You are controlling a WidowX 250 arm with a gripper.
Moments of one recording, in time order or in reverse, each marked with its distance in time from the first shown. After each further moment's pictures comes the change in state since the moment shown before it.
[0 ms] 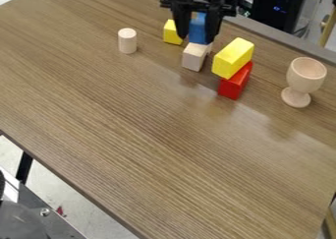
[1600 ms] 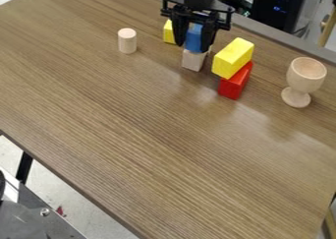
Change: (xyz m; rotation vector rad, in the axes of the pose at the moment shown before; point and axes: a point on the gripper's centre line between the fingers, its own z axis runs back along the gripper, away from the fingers) arm 0.016 0.000 -0.024 0.074 -0.006 -0.058
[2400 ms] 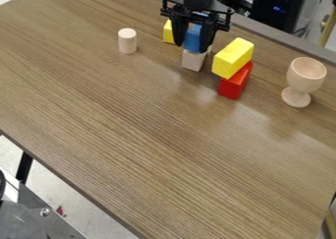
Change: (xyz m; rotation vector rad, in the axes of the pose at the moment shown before) arm 0.001 0.002 -0.001 0.019 -0.006 -0.014
